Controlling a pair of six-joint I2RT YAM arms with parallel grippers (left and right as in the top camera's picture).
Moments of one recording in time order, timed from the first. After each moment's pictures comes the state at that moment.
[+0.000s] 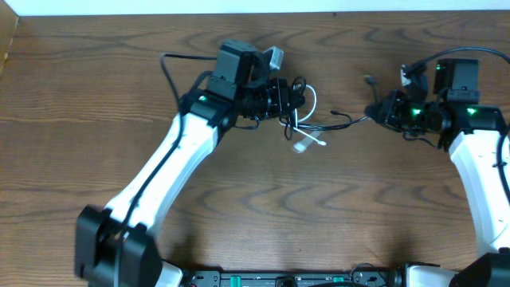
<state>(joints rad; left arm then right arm) -0.43 1.64 1.33 -0.42 0.69 -0.67 -0.05 1.45 1.18 -0.76 -0.59 0.35</state>
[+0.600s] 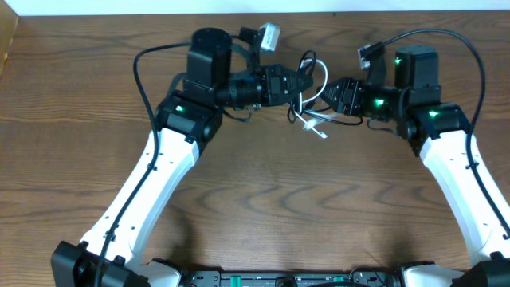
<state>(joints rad) -0.38 1.50 1.32 -0.18 0.93 -0.74 0.15 1.45 1.18 -0.41 -0.71 0.44</state>
